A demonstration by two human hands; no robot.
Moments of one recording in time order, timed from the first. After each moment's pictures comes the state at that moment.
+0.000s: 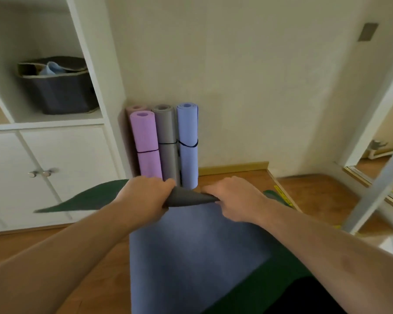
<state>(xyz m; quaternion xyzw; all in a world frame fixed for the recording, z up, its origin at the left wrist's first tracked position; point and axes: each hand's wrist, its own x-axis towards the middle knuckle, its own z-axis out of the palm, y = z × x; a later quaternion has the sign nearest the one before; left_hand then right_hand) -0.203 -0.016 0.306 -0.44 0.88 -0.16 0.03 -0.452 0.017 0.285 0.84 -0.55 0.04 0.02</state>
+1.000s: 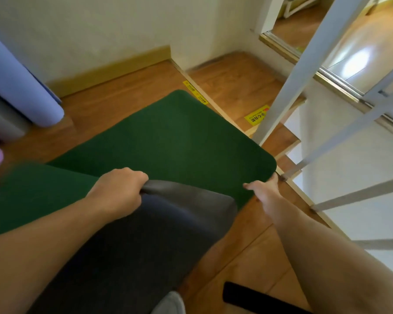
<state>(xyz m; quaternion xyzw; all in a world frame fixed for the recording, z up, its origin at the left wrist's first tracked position) -0.534 -0.118 -0.021 -0.33 0.92 0.08 0.20 -0.834 0.095 -0.162 -0.11 -0.82 0.44 -0.35</state>
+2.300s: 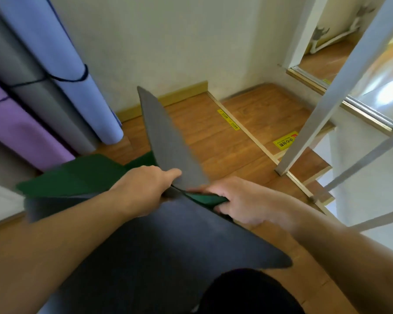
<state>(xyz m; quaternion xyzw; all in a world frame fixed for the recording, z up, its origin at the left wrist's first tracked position) -0.471 -0.115 0.083 -0.26 0.95 0.02 0.15 -0.671 0.038 0.075 0.59 -0.67 0.13 -0.43</state>
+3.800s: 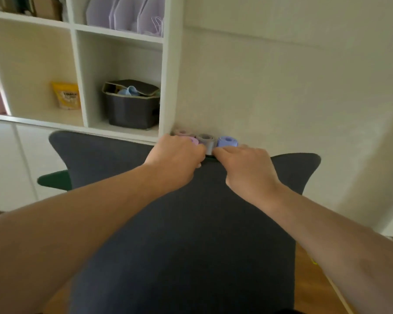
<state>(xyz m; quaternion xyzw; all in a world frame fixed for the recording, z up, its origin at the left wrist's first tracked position) -0.139 -0.018 0.438 -0.51 0.80 -0.29 -0.10 -0.335 -0.023 0.417 0.79 -0.46 0.20 0.35</state>
